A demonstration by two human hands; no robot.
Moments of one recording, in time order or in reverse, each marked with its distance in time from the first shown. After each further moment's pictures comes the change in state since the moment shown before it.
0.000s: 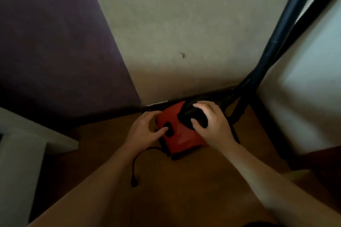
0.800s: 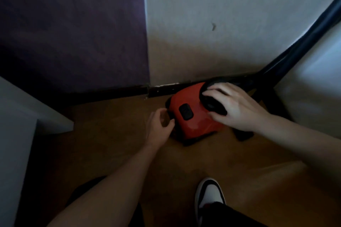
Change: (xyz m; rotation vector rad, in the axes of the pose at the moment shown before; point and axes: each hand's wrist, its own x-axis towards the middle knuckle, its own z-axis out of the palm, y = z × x) left_hand -0.018 -0.083 0.068 -0.298 0.091 -0.319; right_hand 0.021 -0.023 0.003 -0.532 -0.338 -0.370
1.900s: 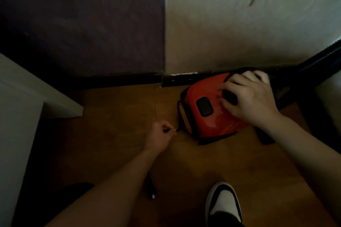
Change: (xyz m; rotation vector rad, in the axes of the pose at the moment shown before) left_hand -0.008 -0.048 -0.004 -0.020 -0.134 -0.279; right_hand 0.033 0.003 0.060 -0.195 0.228 0.131
